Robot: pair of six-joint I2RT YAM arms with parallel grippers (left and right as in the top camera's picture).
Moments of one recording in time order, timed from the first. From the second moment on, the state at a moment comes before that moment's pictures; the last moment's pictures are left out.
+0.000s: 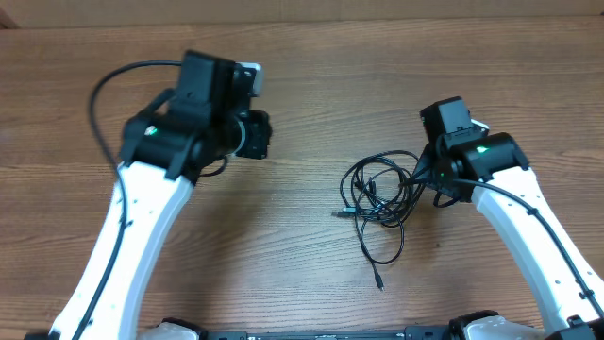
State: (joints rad) left arm -0.34 1.48 1.56 -1.07 0.21 -0.21; right arm 0.25 1.41 1.18 -1.09 0.21 0.71
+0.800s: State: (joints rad) left arm -0.73 2.02 1.56 -0.63 0.34 -0.15; right arm 0.13 1.29 1.22 -1.16 0.04 0.64
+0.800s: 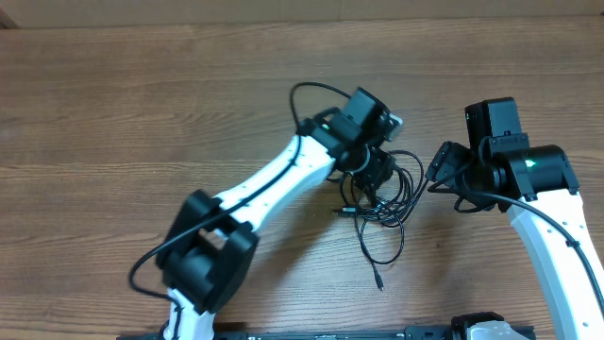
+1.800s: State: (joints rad) left arm -0.43 1.58 1.84 -0.94 0.46 -0.15; right arm 0.13 1.30 1.22 -1.01 -0.23 0.45
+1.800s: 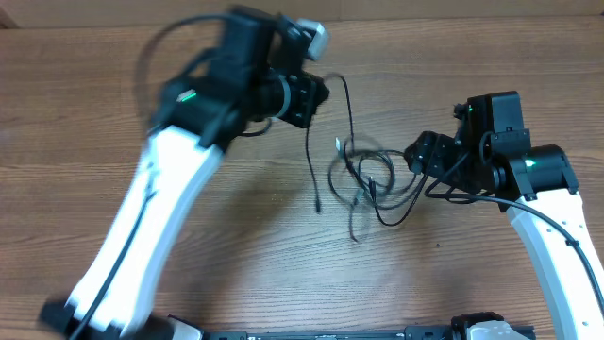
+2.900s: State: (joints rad) left arm -0.38 1.29 1.84 -0.91 0.24 -0.21; right arm 0.33 1.78 1.22 -0.81 -0.44 0.29
